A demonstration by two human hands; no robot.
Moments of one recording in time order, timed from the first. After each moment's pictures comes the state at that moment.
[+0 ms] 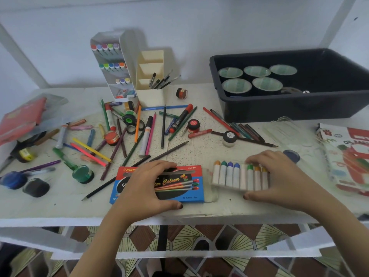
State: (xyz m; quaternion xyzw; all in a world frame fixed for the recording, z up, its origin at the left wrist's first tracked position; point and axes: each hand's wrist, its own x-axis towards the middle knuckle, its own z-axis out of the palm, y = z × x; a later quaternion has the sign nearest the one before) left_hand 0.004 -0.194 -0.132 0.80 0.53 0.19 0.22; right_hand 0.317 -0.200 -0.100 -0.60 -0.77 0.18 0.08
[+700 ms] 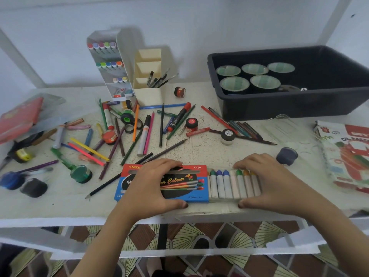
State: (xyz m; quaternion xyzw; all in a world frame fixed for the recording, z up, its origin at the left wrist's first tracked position) left_hand 0.016 -0.193 -0.128 0.82 0.51 0.17 0.21; right_hand 0.307 -0.207 -0.103 -0.55 -0.81 0.19 0.06
